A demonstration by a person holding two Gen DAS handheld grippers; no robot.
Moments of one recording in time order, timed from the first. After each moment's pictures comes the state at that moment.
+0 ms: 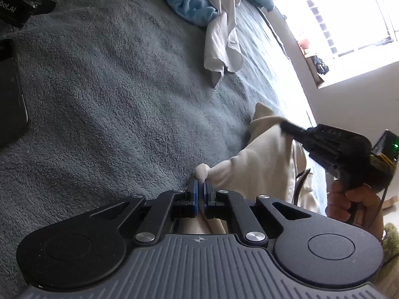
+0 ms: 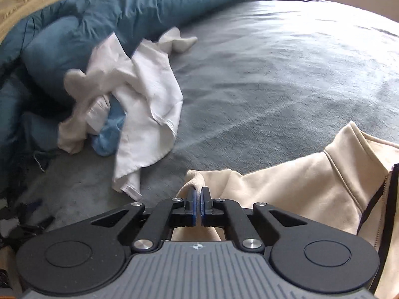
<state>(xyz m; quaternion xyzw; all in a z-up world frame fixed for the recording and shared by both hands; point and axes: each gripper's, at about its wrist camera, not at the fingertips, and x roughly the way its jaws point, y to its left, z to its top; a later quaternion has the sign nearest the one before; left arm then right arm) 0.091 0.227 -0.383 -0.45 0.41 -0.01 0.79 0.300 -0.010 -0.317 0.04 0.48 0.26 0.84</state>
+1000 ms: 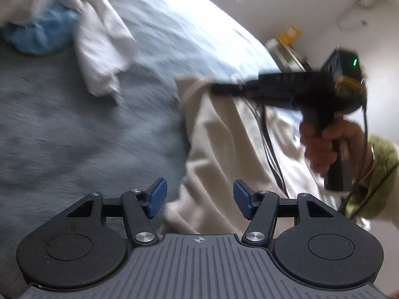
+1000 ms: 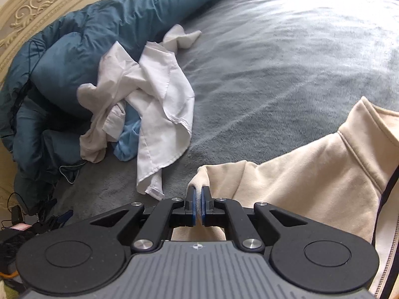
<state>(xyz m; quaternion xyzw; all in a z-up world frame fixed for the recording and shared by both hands) 0.181 0.214 -0.363 -0.24 0.47 -0.27 0.81 0.309 -0.029 -0.310 0.11 0.49 0.31 0.81</state>
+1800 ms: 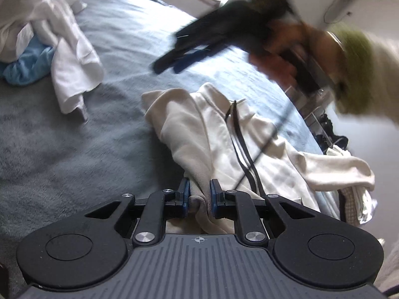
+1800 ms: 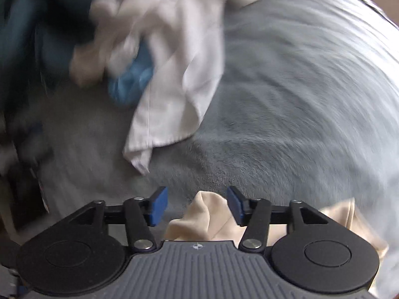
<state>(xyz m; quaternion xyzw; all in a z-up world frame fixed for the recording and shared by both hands) 0.133 0.166 -0.307 -0.19 0.41 -0.26 0.86 0.377 0.097 -0.273 -0.23 0.59 0.35 0.69</state>
